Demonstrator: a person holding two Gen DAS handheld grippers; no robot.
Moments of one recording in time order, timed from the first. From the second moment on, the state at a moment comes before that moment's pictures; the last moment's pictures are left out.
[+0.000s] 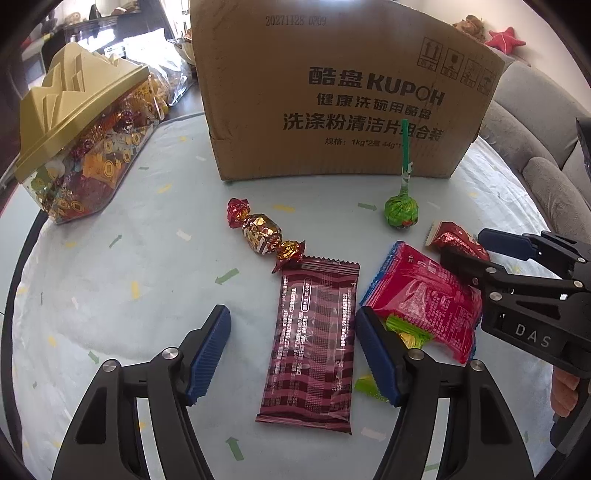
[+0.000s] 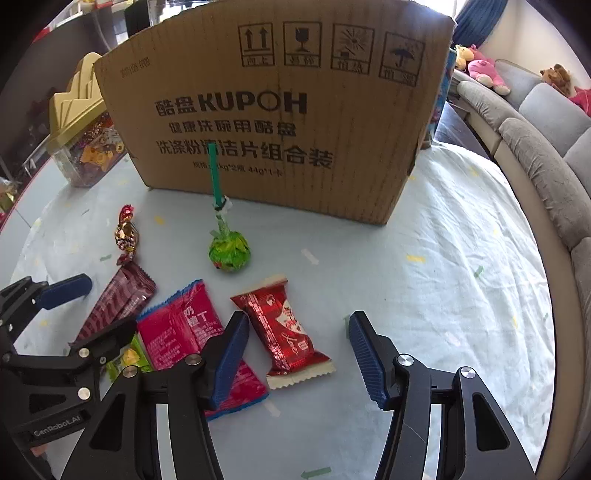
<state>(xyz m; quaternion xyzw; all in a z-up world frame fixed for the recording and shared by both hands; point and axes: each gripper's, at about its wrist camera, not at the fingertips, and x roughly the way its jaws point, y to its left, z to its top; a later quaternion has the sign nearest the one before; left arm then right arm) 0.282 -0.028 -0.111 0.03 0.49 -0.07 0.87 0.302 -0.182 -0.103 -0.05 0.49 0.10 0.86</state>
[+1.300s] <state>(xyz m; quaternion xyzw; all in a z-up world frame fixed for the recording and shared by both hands) 0.255 -0.015 -0.076 0.00 0.46 -0.08 0.88 0.297 -0.179 -0.100 -0.04 0.49 0.09 0.87</state>
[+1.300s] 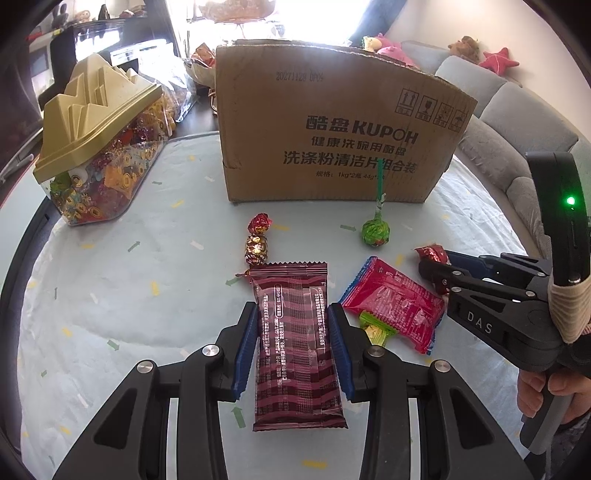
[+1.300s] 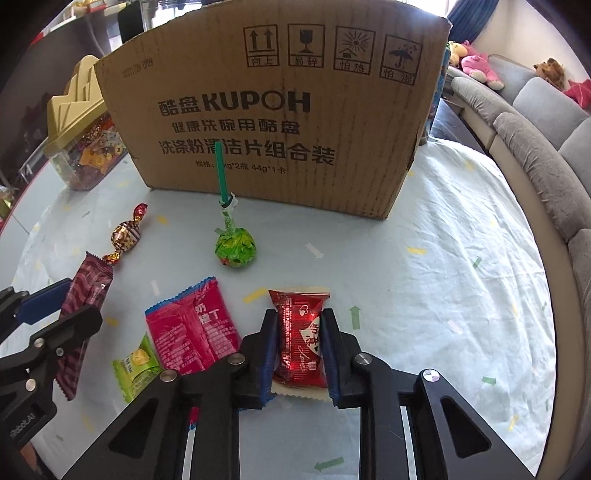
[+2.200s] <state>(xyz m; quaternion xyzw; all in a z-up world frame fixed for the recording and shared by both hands) 0.256 -0.006 0.036 -0.01 0.34 -0.09 0.94 0.257 -0.169 0.028 -0.02 0.35 0.11 0.93</state>
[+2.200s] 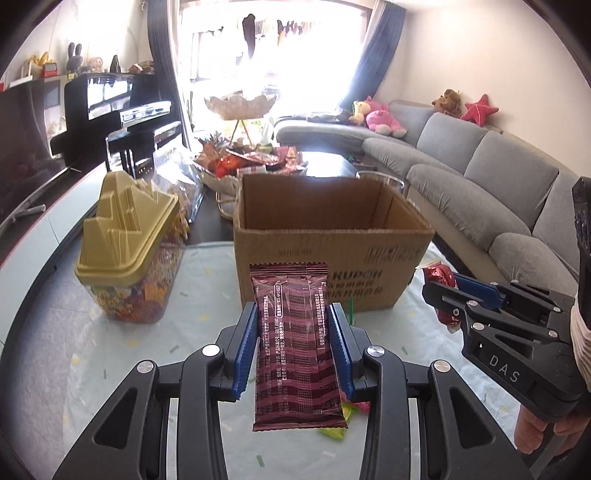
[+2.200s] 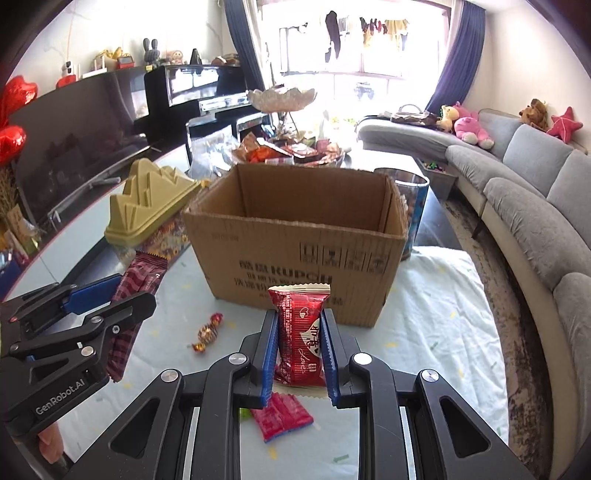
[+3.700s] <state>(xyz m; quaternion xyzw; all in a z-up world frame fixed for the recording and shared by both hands) 0.408 -0.023 0.065 0.01 0.35 -0.08 0.93 0.395 -0.178 0.057 0.00 0.34 0.08 0.94</state>
